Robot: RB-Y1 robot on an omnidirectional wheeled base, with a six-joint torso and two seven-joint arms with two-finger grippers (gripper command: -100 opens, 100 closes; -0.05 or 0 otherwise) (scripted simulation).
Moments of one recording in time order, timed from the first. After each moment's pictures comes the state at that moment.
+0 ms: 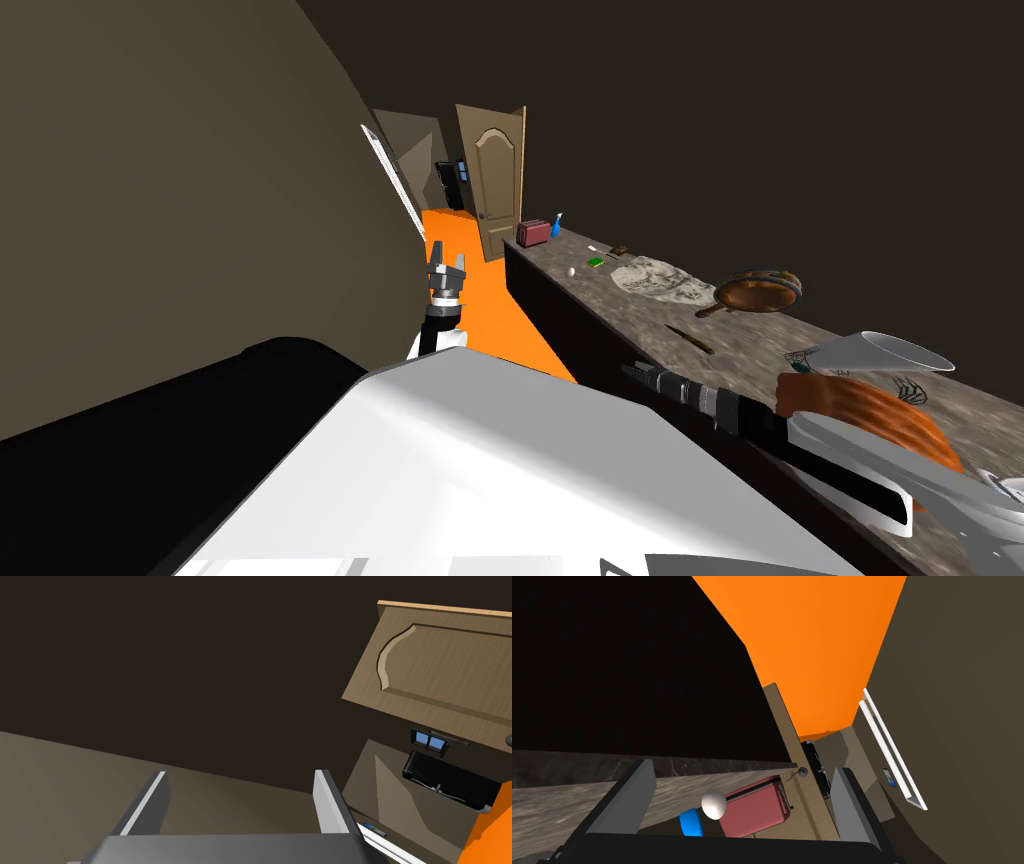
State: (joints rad) left arm 0.53 -0.04 -0.01 -2.35 -0.03 -0.44 0.13; right arm 0.33 -1.43 0.43 -1.54 0.42 -0.71 -0.18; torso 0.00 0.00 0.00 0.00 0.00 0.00
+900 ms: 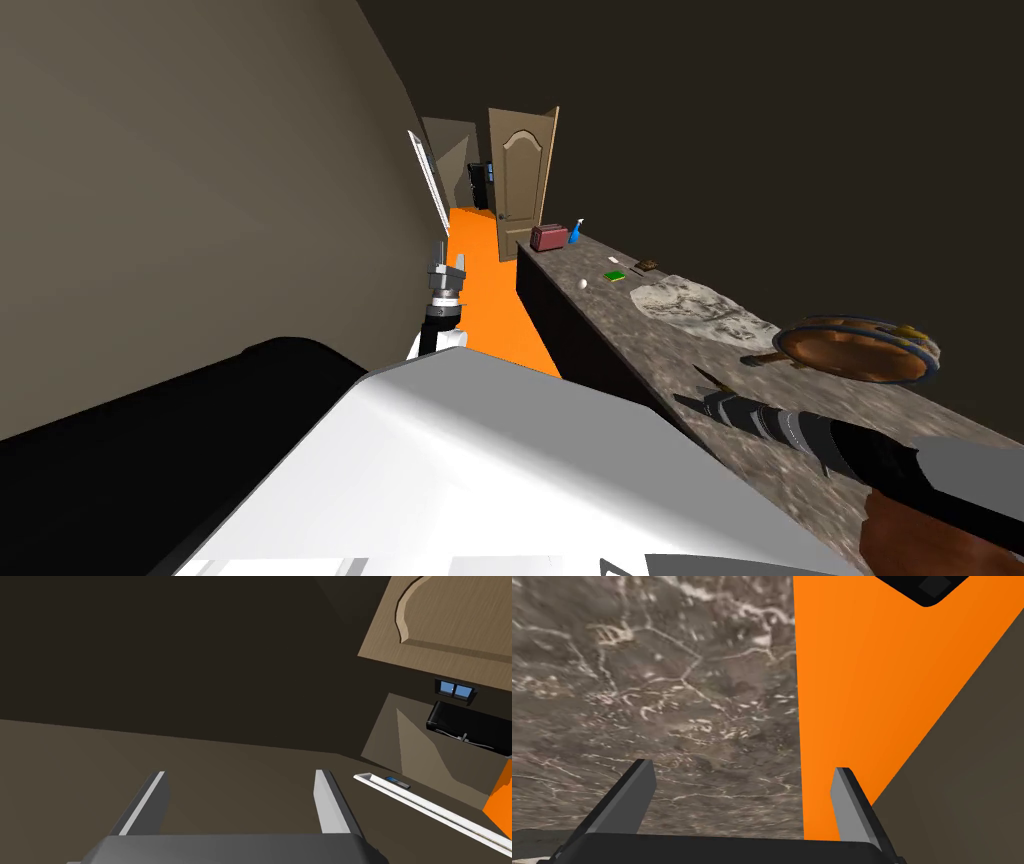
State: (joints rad) left arm 0.53 -0.04 -0.01 -2.35 -0.03 -0.44 0.13; right arm 0.30 -1.64 0.53 -1.34 0.54 -0.73 -0.16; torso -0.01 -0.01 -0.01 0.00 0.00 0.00
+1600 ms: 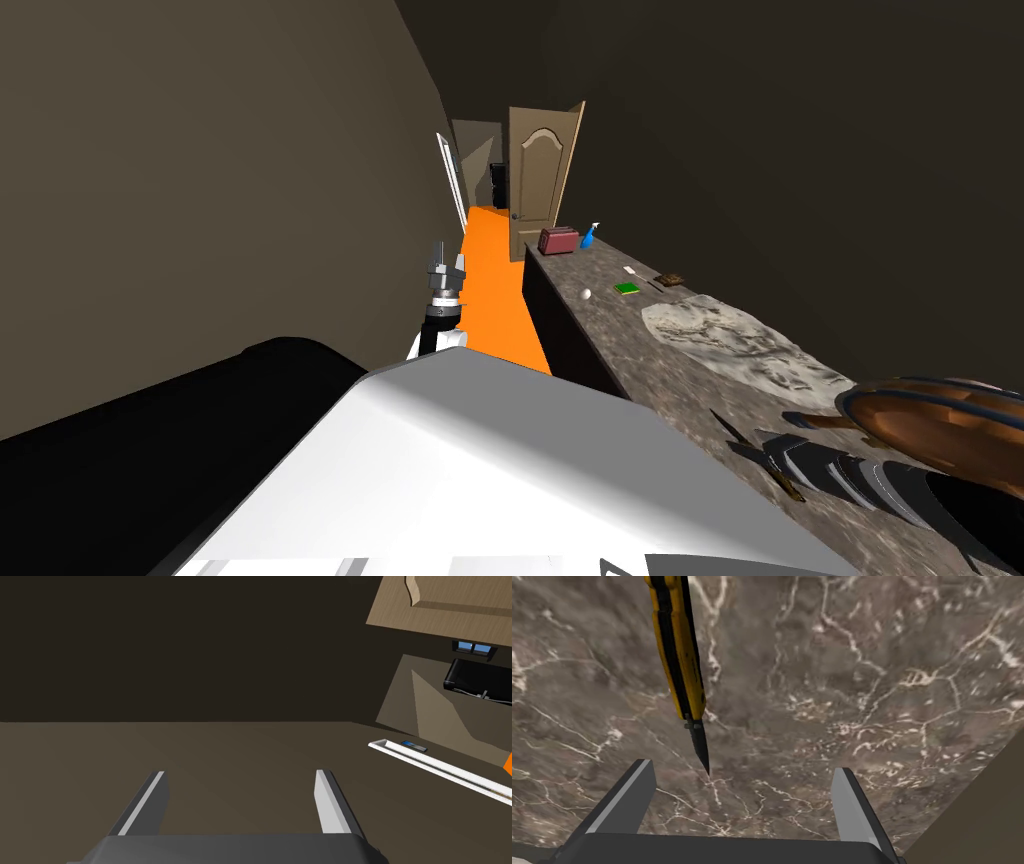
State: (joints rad) left arm 0.53 -0.04 -0.01 -2.35 -0.03 -0.44 0.13; right arm 0.32 -1.71 0.63 -1.20 0.63 -0.77 -0.12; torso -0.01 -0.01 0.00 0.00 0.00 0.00
